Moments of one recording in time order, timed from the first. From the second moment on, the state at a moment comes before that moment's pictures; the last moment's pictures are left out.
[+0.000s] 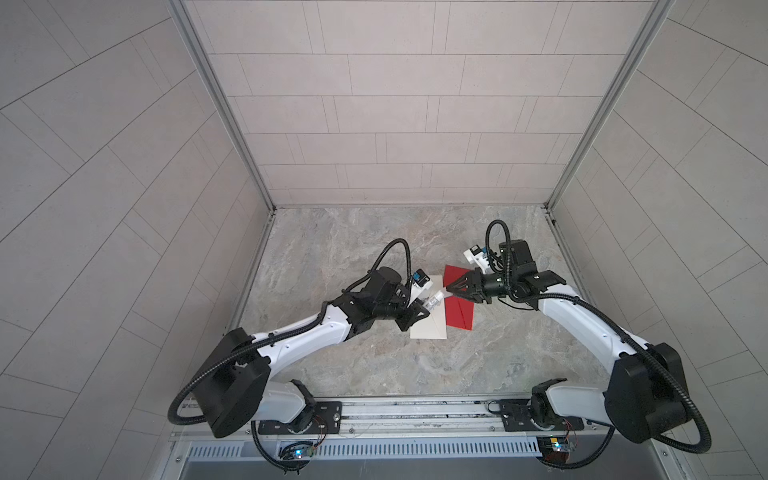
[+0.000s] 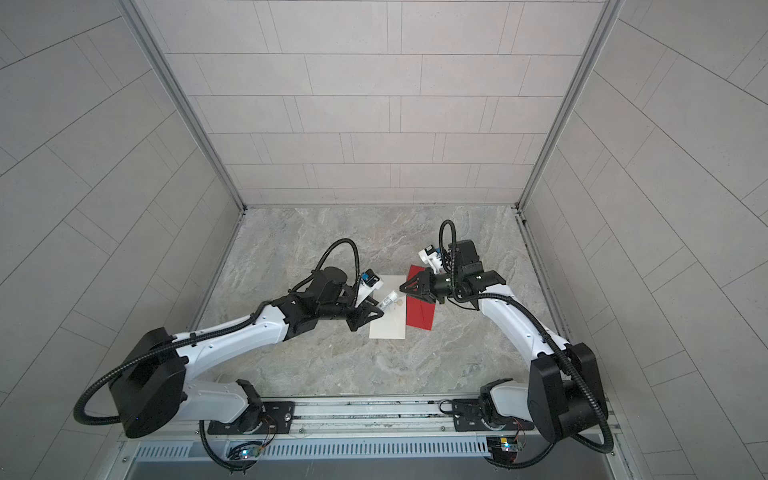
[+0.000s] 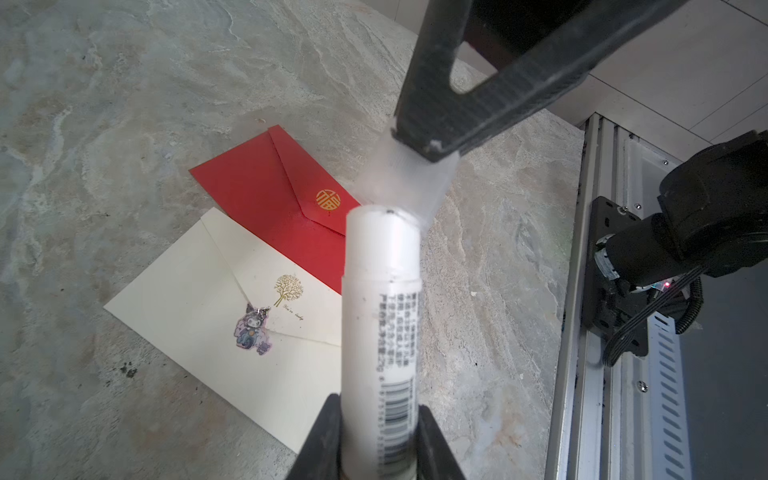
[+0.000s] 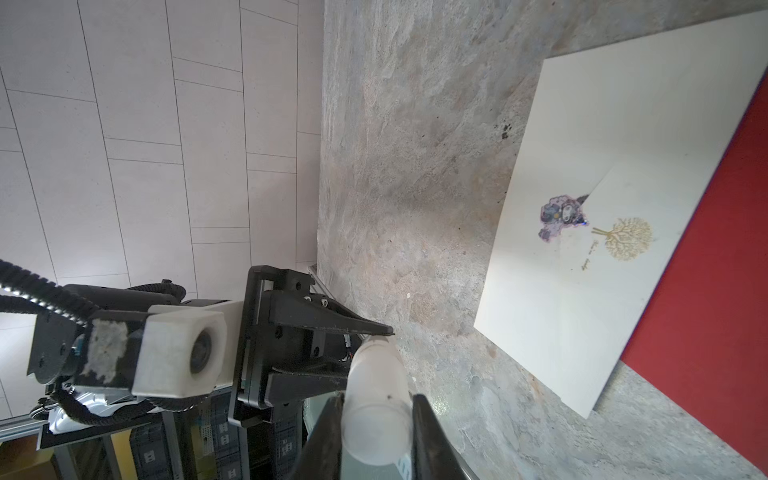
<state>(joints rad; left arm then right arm) -0.79 1.36 0.78 -0.07 0.38 0.02 0.24 1.29 0.88 -0.43 -0.94 0.64</state>
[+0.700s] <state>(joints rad) -0.79 1.33 0.75 -0.04 0.39 0.02 0.26 1.32 0.89 -0.41 -0.96 0.64</state>
